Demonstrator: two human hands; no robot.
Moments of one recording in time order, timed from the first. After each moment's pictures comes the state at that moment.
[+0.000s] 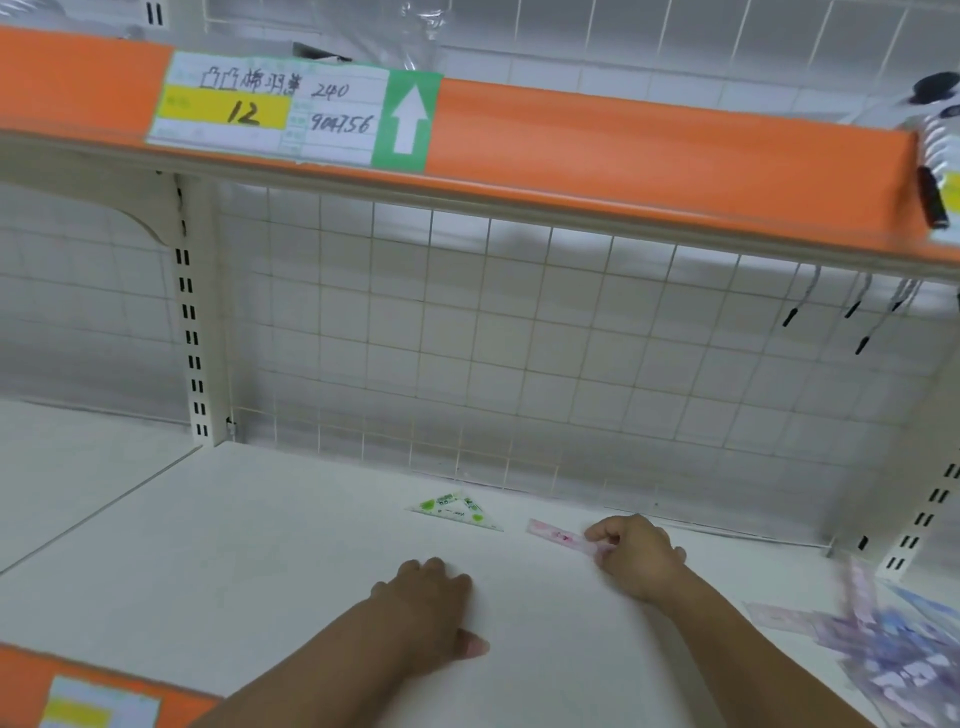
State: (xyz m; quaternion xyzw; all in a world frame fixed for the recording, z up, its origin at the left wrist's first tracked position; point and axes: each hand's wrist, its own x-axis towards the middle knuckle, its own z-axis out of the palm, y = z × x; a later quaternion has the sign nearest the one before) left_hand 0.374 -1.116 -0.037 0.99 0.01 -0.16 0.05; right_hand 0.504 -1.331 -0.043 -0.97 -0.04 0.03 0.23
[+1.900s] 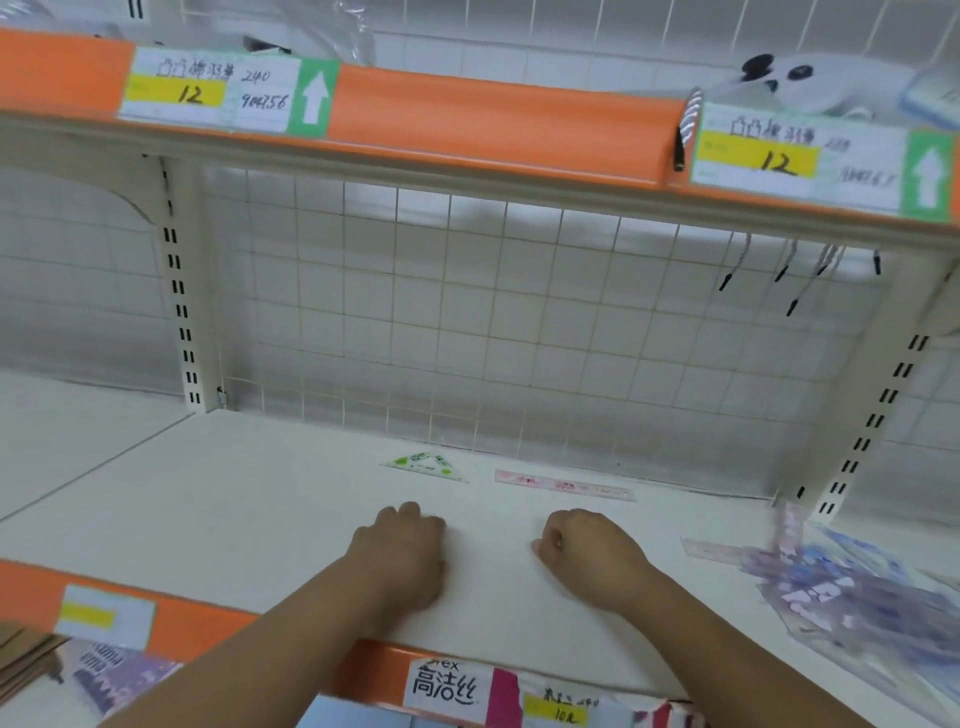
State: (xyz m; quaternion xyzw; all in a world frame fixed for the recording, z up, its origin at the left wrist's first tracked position) left_hand 0.343 -1.153 -0.025 0.99 0.08 -0.07 0.05; right_hand 0.421 -1.347 -0.030 -0.97 -0.22 0.03 0.10
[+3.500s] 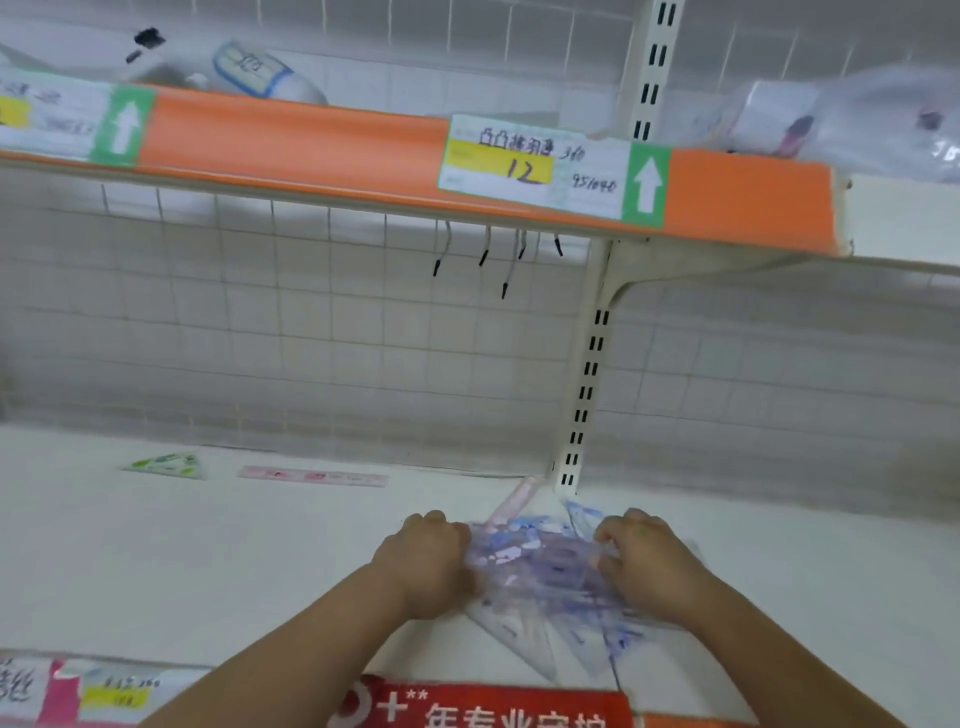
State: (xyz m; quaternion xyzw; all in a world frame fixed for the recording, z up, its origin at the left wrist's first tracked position) left_hand 0.414 -1.477 -0.008 0.99 -0.02 -0.07 0.10; right_hand 0.472 -1.709 -0.011 -0.99 -0.13 0.00 0.09
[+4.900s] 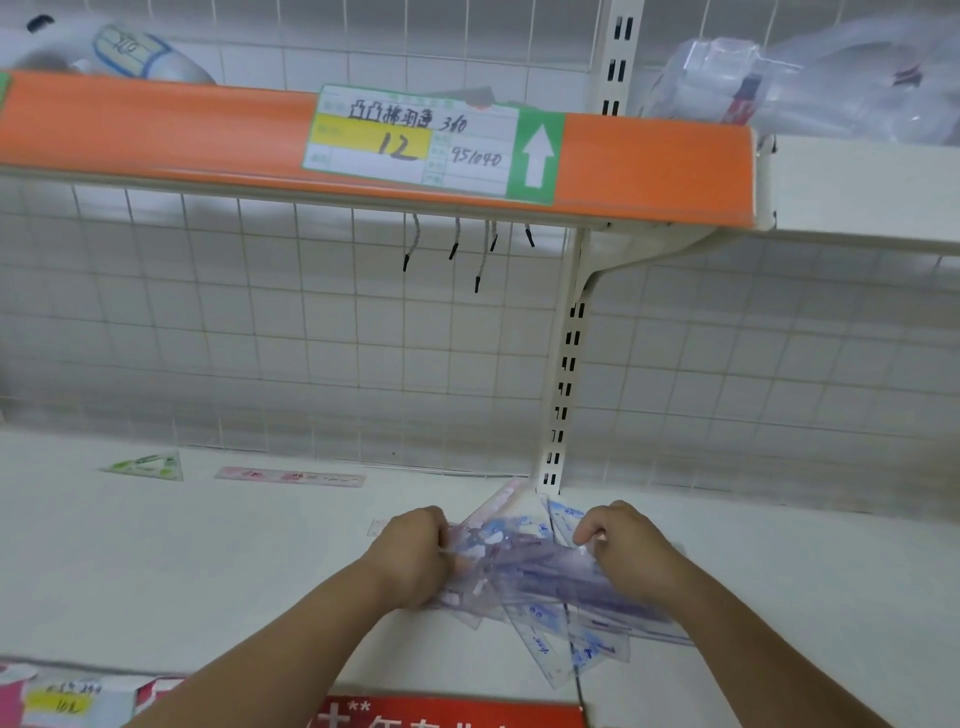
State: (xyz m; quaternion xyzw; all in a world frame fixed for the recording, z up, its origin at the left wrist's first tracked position) left_hand 0.440 -1.500 -0.020 0.96 0.07 0.01 0.29; right_hand 0.515 -1.733 -0.027 -0.96 -0.17 0.02 0.23
